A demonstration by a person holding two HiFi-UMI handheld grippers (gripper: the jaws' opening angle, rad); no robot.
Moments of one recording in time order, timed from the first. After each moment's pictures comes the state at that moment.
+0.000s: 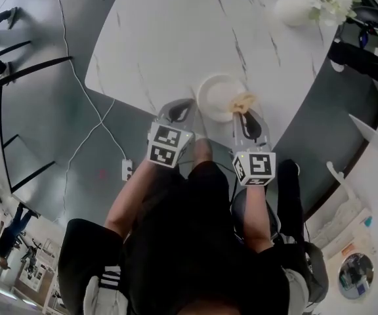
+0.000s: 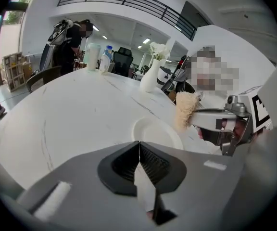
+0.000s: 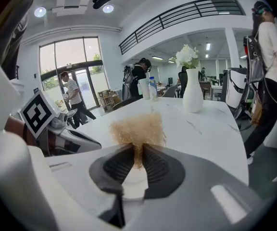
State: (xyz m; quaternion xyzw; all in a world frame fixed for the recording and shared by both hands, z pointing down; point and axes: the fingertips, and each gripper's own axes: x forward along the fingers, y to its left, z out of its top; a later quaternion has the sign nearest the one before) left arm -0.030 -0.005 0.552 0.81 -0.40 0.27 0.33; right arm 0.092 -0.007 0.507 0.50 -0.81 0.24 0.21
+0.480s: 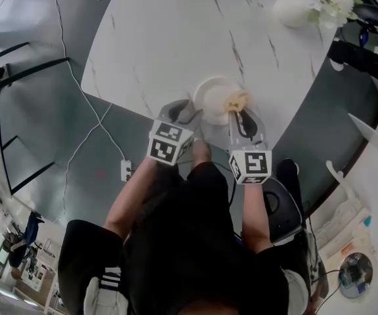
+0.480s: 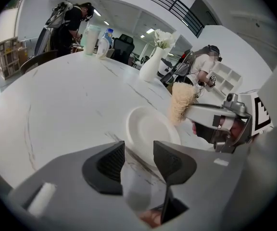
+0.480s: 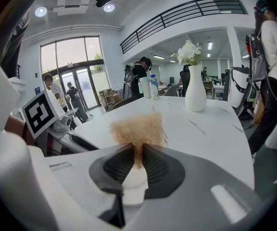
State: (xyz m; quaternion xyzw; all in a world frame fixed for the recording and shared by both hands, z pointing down) left arm -0.016 0.003 0.578 0.79 -0.36 0.30 0.40; right arm 0.088 -0.019 0.519 0.49 -0.81 0.24 0.21
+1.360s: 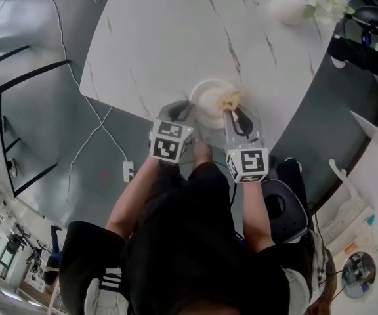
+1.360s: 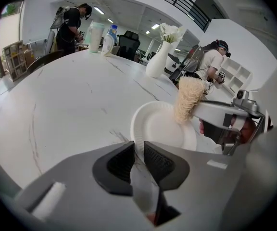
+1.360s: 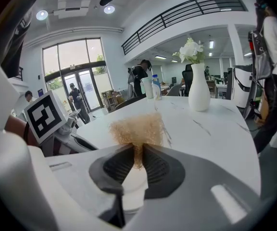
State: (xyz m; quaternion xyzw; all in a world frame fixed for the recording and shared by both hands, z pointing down) left arm -0.018 -0.003 0.590 0.77 -0.39 0.33 0.39; right arm 0.083 -0.022 0.523 0.48 -0.82 0.24 0.20
